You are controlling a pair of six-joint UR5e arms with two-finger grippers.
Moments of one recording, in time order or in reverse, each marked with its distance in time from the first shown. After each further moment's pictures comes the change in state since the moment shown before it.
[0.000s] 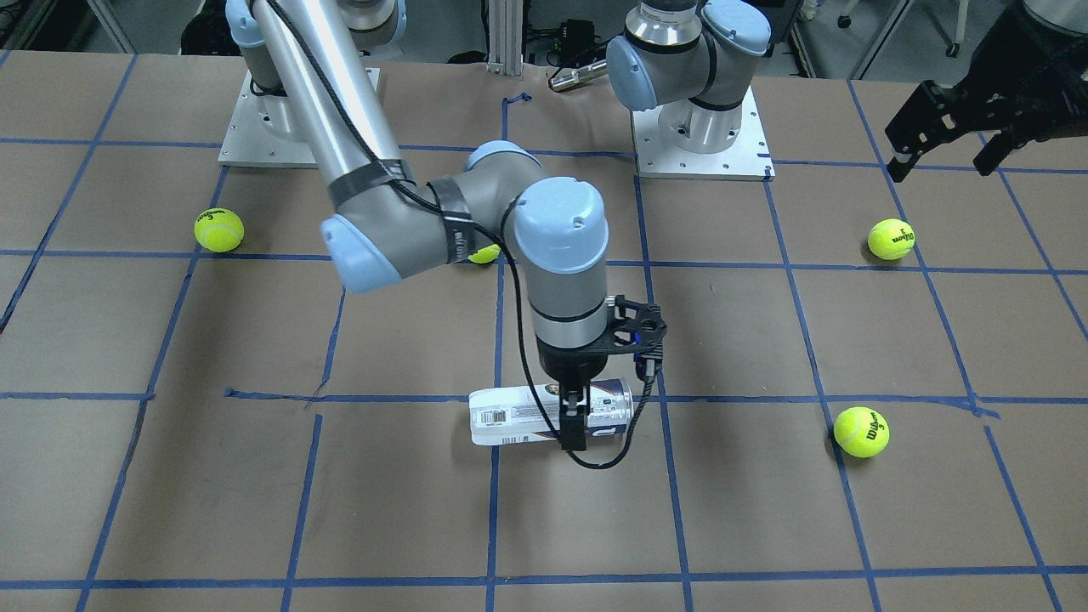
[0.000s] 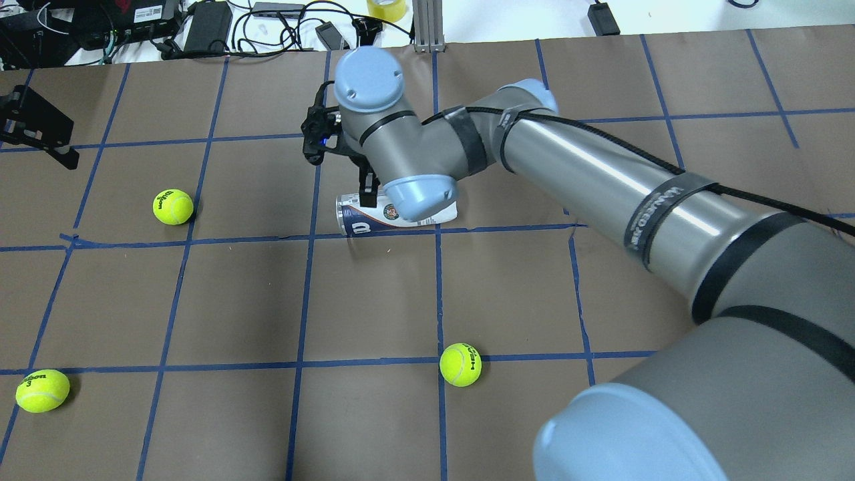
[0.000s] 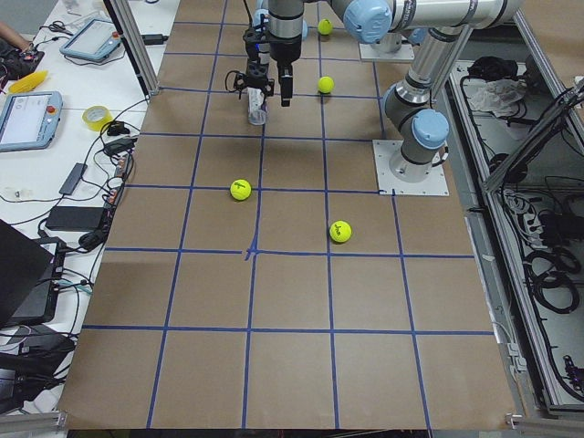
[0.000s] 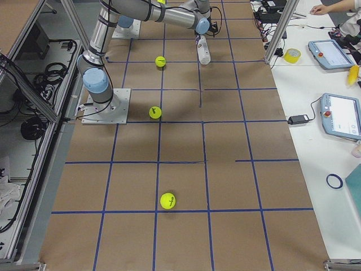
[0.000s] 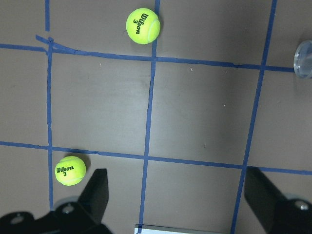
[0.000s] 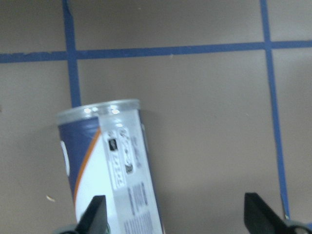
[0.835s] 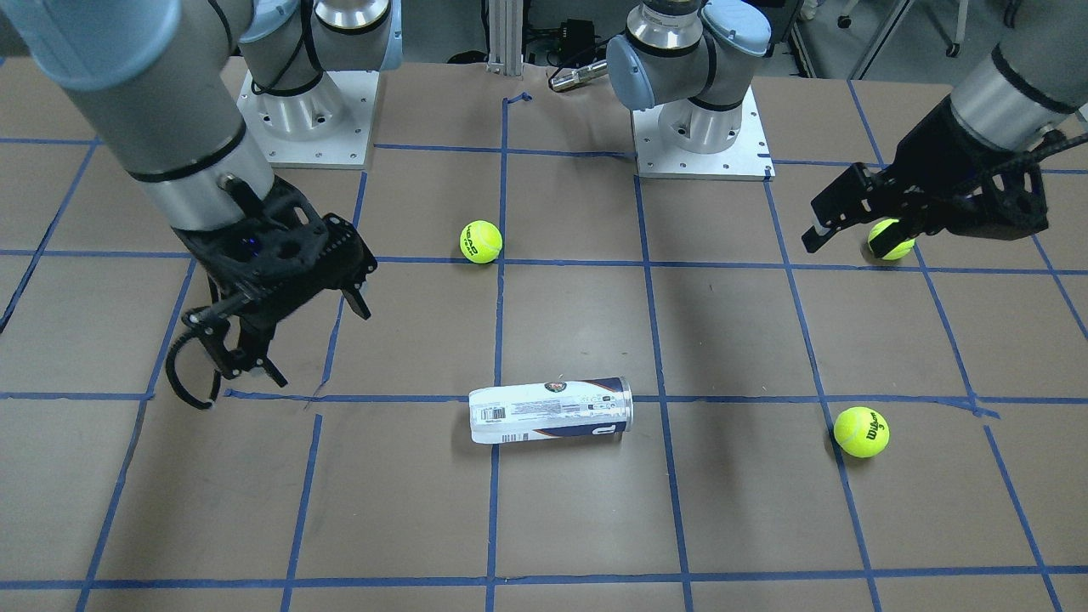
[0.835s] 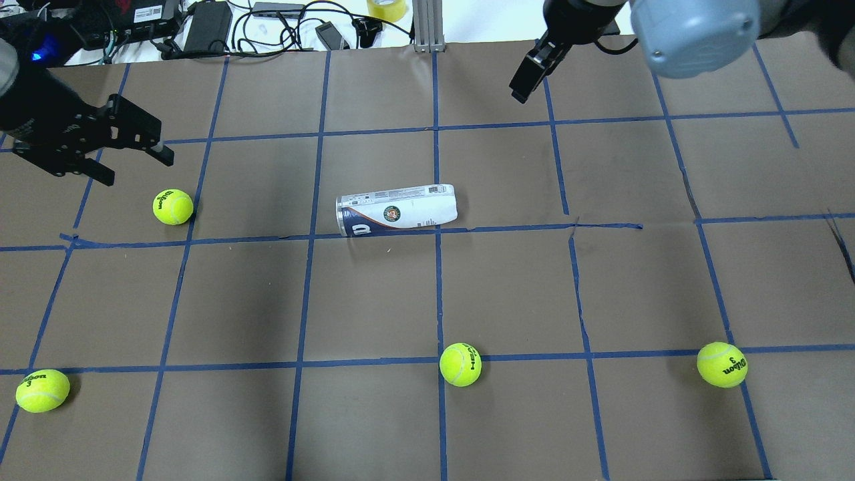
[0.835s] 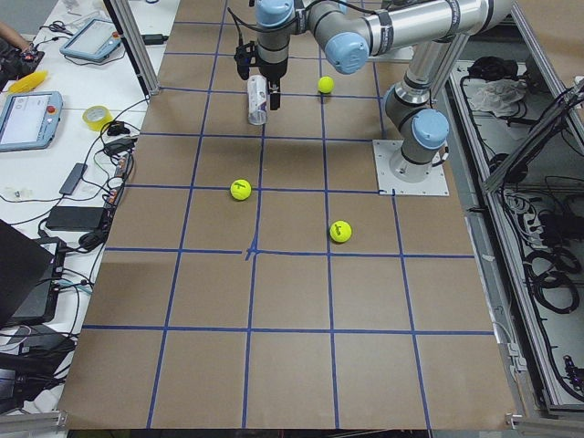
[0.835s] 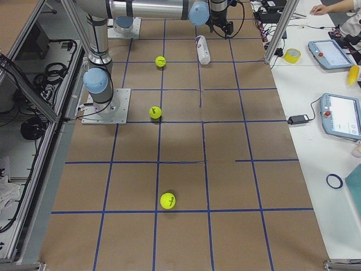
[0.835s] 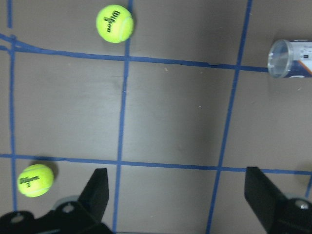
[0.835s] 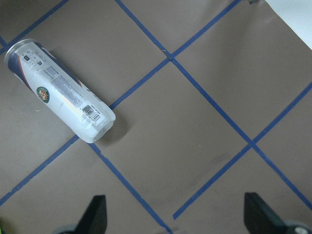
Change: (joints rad) left arm -0.017 -0.084 -0.154 0.157 -0.328 -0.046; right arm -0.373 -0.383 0.010 0.459 0.108 0.272
